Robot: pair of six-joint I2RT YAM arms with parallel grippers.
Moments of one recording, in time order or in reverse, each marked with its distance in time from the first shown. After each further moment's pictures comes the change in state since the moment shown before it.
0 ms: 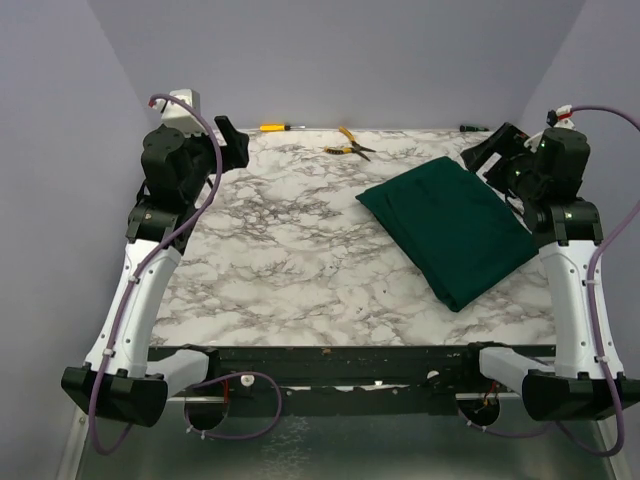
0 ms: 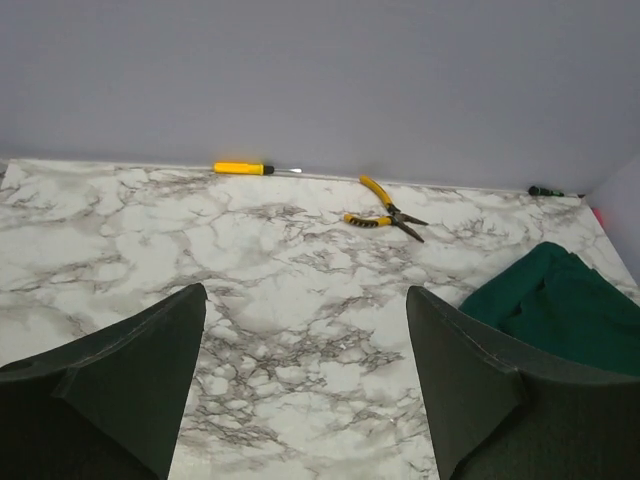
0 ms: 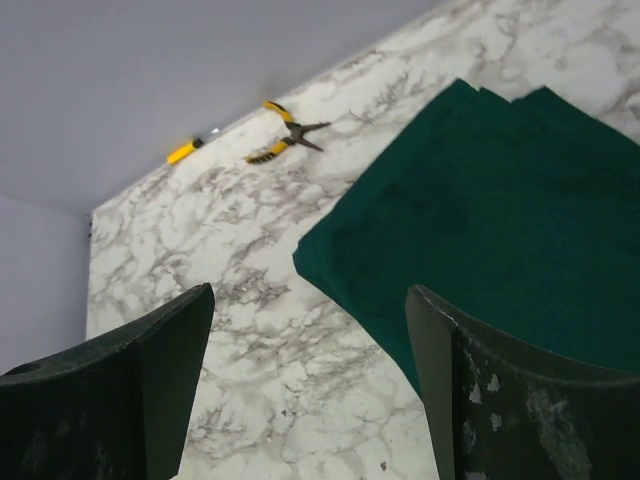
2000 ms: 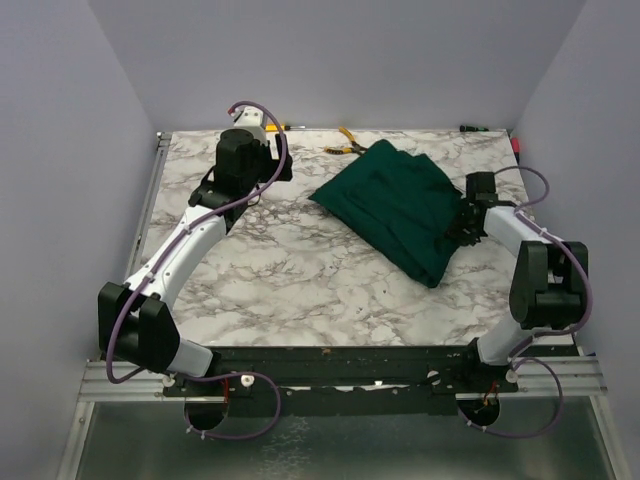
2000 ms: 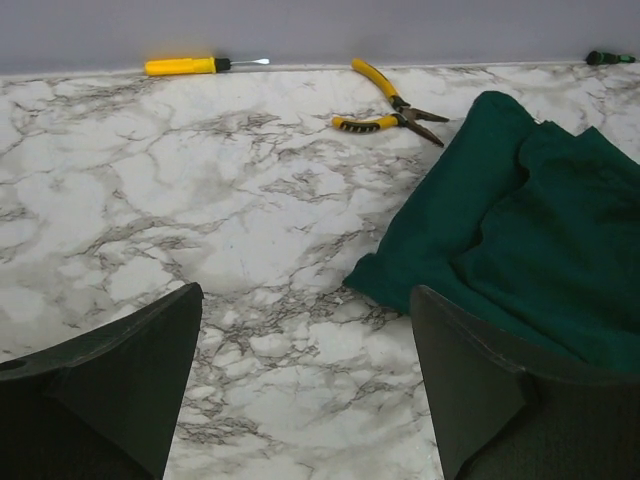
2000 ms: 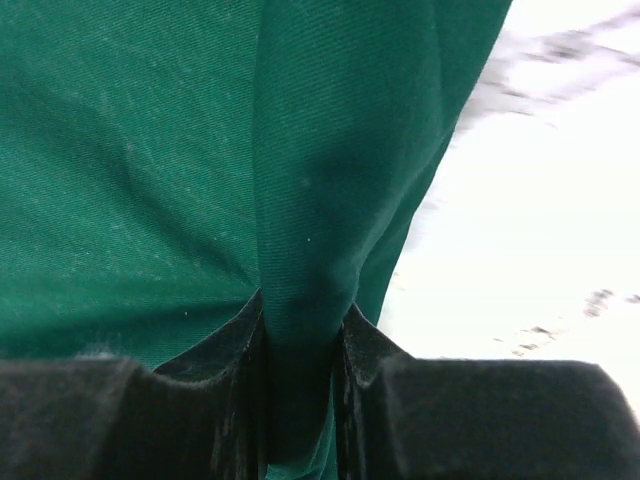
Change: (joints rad) left arm -0.169 0.292 -0.076 0.142 -0.051 0.047; right arm -0.054 0.505 -0.433 0.141 0.164 0.021
